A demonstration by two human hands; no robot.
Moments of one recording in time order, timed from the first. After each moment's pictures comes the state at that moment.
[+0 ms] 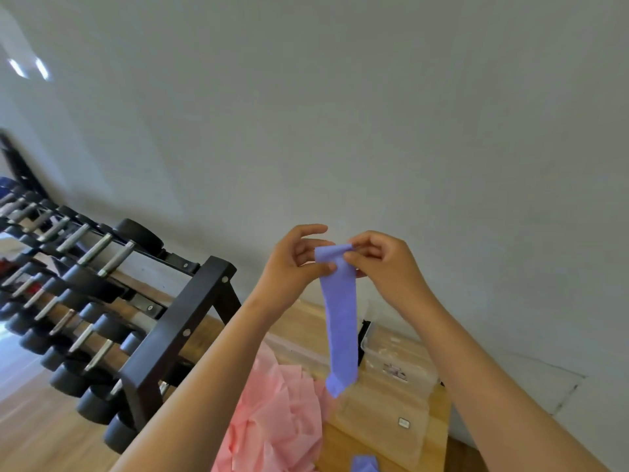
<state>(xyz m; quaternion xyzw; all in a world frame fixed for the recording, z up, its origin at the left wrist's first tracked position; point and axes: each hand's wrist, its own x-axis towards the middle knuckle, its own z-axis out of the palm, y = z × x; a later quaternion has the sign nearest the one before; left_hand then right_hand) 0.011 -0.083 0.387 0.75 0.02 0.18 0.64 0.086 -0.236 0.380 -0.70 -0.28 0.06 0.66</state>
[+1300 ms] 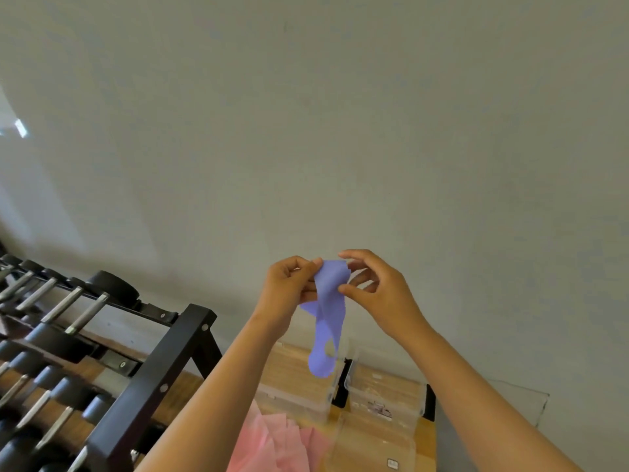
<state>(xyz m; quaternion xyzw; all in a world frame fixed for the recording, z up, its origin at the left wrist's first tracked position) 0.019 -0.111 0.429 0.69 0.05 0.19 0.70 0.068 -0.269 0.413 -0.73 -0.33 -0.07 0.59</state>
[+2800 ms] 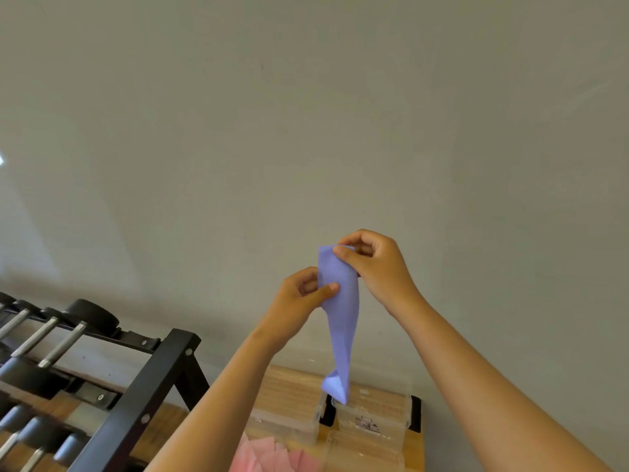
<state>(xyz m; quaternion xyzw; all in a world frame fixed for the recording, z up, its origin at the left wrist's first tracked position) 0.017 -0.141 0.438 0.75 -0.09 0.13 0.65 0.072 -0.288 0.471 -0.68 -0.27 -0.10 0.67</state>
